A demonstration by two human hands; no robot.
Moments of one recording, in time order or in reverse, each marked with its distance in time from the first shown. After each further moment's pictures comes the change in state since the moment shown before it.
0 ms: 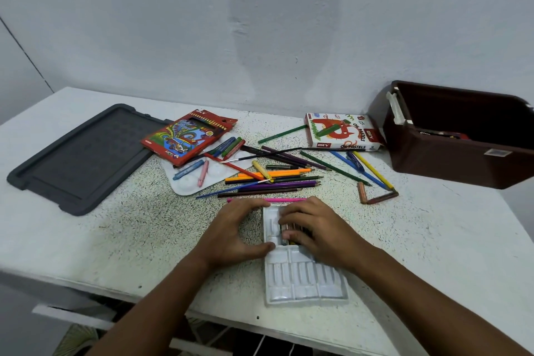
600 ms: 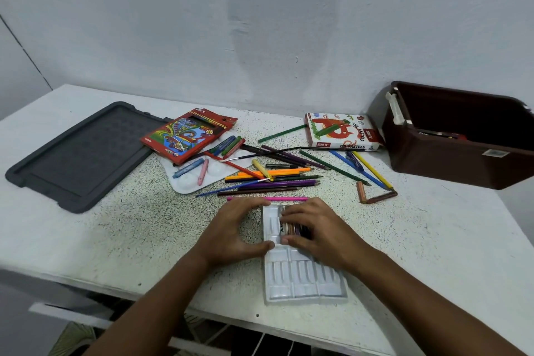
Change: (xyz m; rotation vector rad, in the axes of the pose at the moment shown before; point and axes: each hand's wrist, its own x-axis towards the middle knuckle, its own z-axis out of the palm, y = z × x) left_hand -0.001 -0.003 0.001 -0.017 -0.008 0.000; right_hand -0.003 -0.006 -0.001 0.010 -0.045 0.138
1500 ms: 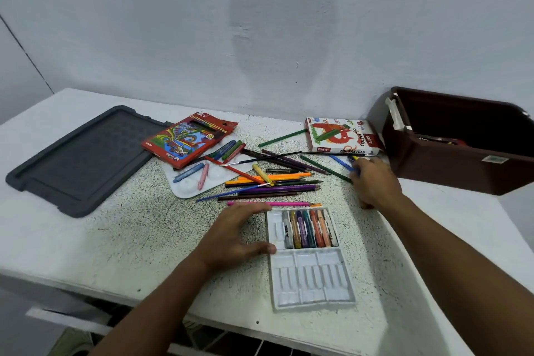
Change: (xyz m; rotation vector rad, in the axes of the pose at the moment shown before) left_hand 0.000 0.000 0.001 -0.013 -0.057 -0.133; right_hand 0.046 0.113 -0.058 -0.257 0.219 0.691
